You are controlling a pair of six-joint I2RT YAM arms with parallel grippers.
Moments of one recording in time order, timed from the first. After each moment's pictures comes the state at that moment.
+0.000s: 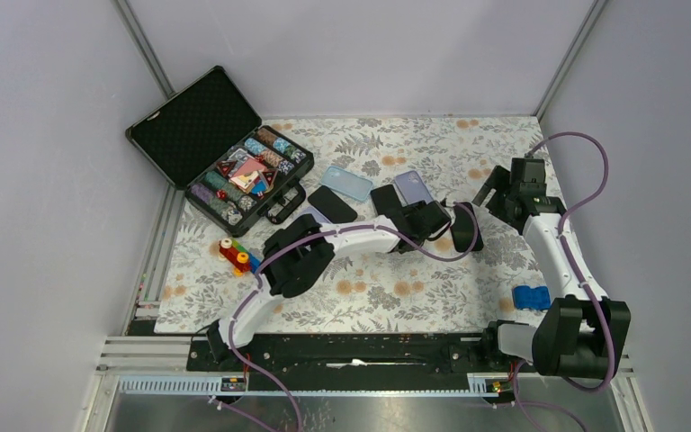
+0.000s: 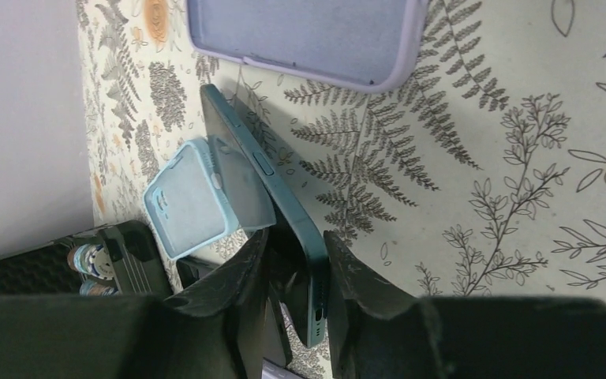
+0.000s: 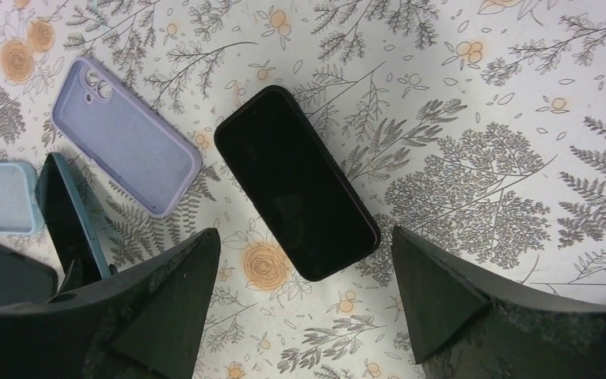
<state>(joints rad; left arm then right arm) -1.06 2.30 1.77 -0.40 -0.65 0.39 -0.07 1.24 0.94 -0.54 0.09 0.49</state>
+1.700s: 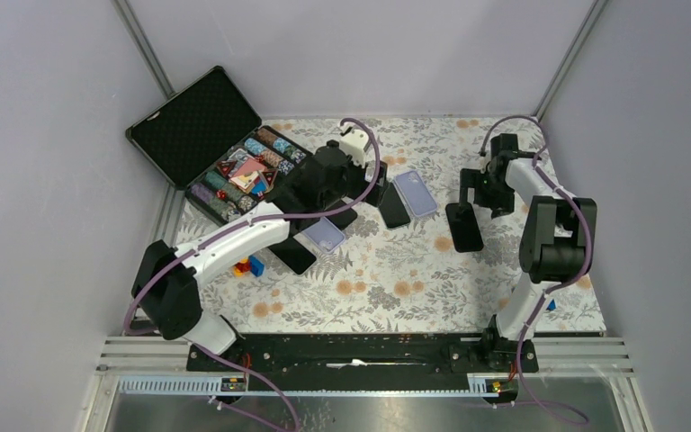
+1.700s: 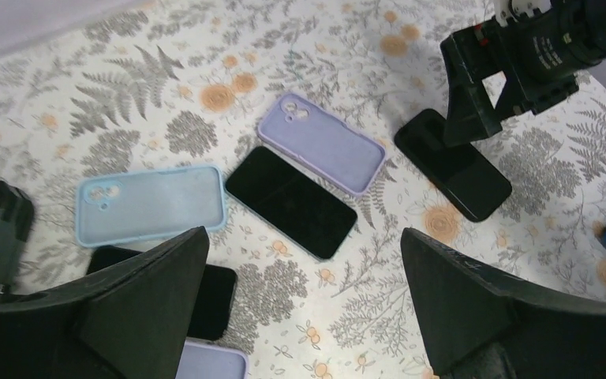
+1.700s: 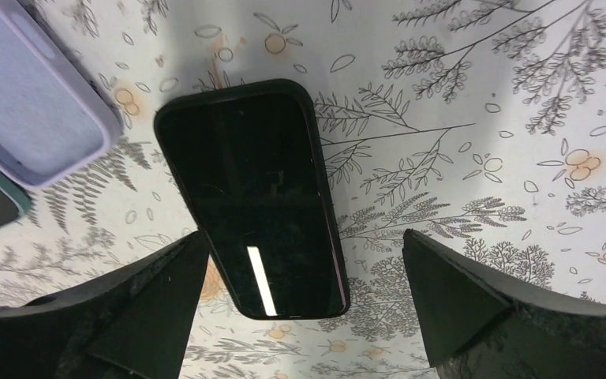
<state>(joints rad) -0.78 1.51 1.24 -0.05 -0.10 -0.17 -0.07 1.82 1.31 -0.75 -0.07 0.08</state>
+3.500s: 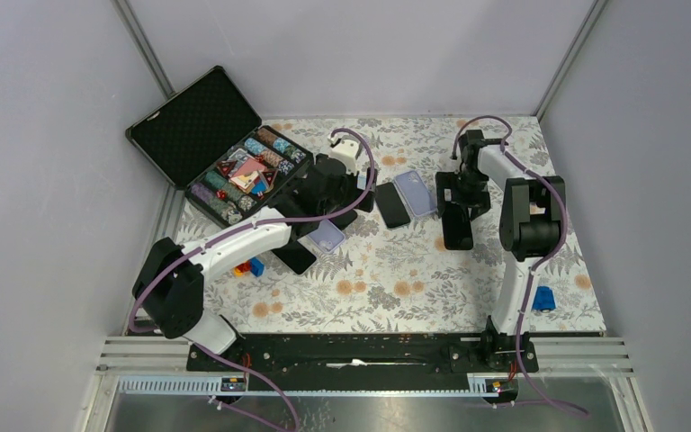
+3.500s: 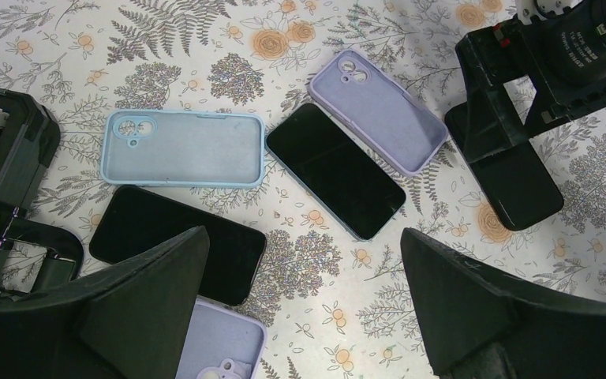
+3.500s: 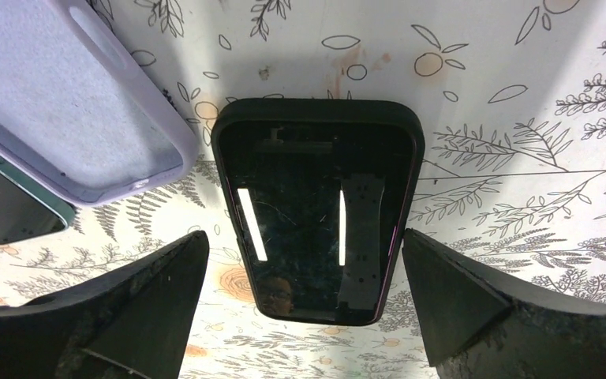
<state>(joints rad) -0.76 1.52 1.12 -0.03 -0.21 -0.26 0.07 2.06 1.53 -0.94 -0.07 0.10</state>
